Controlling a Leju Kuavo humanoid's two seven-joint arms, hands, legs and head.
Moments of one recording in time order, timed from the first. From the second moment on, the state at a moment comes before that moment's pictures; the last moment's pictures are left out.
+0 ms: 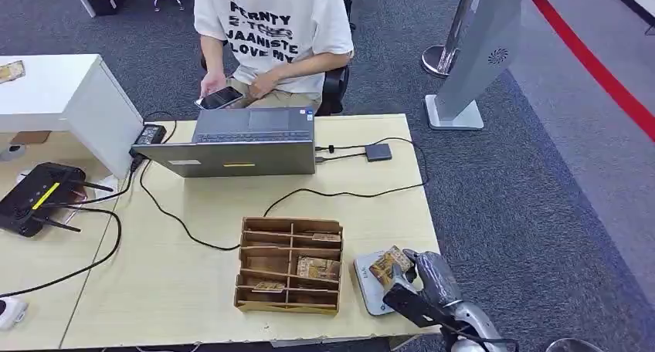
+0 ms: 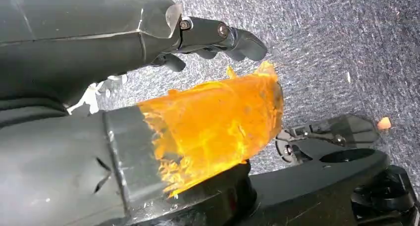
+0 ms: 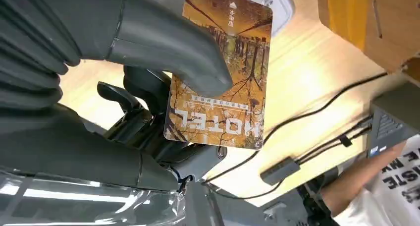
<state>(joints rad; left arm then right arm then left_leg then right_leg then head) -0.11 -0.23 0.72 -0.20 -1.14 0.10 0.14 0.05 -0.22 0.44 -1.42 0.52 -0.20 -0.19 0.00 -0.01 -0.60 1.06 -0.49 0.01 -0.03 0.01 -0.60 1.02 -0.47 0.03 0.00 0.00</state>
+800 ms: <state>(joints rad) -0.11 -0.23 0.72 -0.20 -1.14 0.09 0.14 0.04 -0.24 0.50 -1.39 0.58 -0.20 -0.13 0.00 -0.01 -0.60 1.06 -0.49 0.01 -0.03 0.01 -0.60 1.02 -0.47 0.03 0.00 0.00</state>
